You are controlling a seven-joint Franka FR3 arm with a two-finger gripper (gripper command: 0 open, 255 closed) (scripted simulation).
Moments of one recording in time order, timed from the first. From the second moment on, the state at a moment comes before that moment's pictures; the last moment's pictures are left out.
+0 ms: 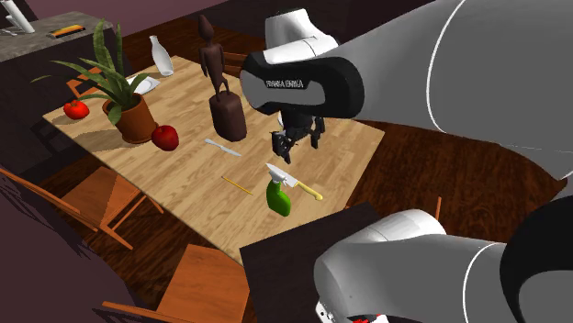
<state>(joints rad) 0.09 -0.60 0.00 -2.59 -0.08 1.84 -0.10</state>
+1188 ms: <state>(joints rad) 0.16 -0.15 0.05 -2.63 -0.09 2.42 -0.13</state>
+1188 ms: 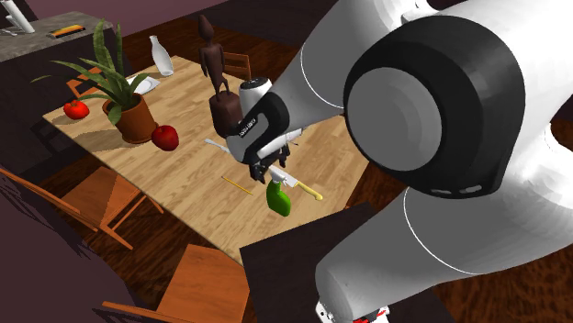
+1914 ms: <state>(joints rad) 0.16 -0.13 0.05 -2.64 -0.10 2.45 -0.13</state>
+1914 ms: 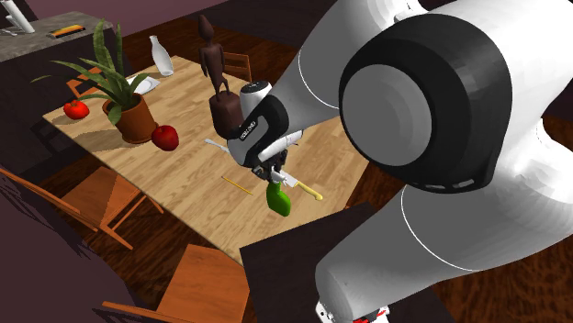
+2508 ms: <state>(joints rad) 0.16 -0.14 0.05 -2.64 -0.09 2.44 -0.13</state>
